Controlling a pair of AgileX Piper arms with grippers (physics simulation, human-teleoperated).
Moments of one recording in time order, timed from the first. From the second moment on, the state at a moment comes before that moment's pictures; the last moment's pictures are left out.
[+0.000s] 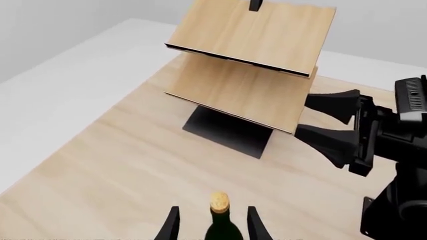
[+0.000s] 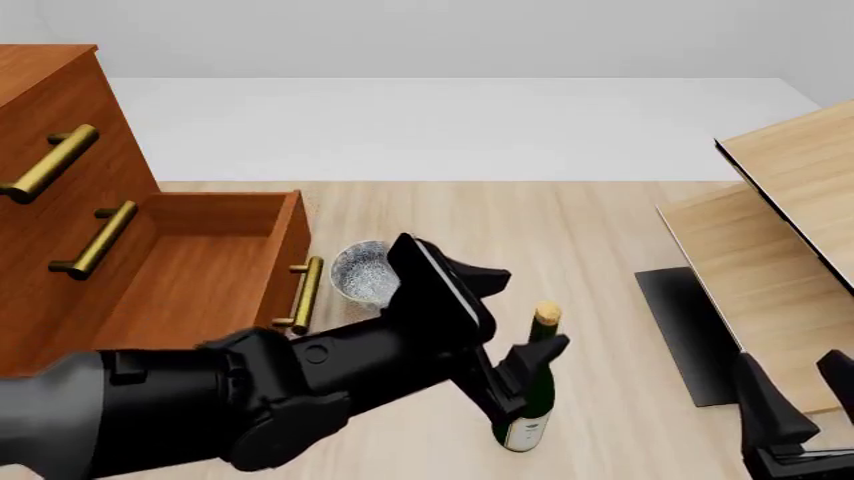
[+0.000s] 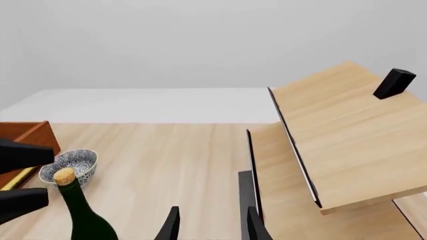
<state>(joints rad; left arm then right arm) -1.04 1.50 -0.78 -0.38 0.07 0.06 0.00 0.00 0.06 0.03</state>
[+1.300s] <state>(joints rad) -1.06 1.66 -0.80 -0.48 0.03 0.06 0.00 0.00 0.10 0.03</state>
